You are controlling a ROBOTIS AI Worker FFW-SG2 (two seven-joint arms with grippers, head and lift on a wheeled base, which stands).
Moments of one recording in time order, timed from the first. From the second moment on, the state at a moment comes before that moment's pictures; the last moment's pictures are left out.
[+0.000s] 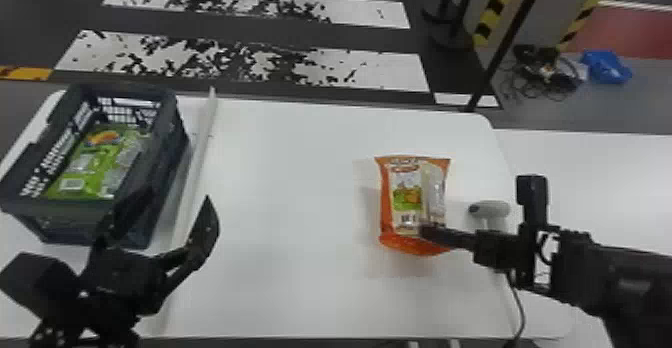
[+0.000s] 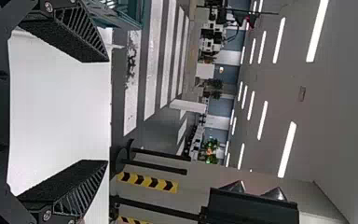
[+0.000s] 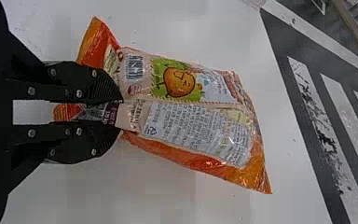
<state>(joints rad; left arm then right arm) 0.62 0.31 -0.13 -1.98 0.30 -0.18 -0.04 0.11 -0.30 -0.19 -1.66 -0.33 0.98 0.58</state>
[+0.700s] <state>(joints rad) 0.62 0.30 -0.14 -1.99 0.29 -0.18 -0.04 0.17 -0.29 -0.63 -1.75 -0.64 0.99 0.46</state>
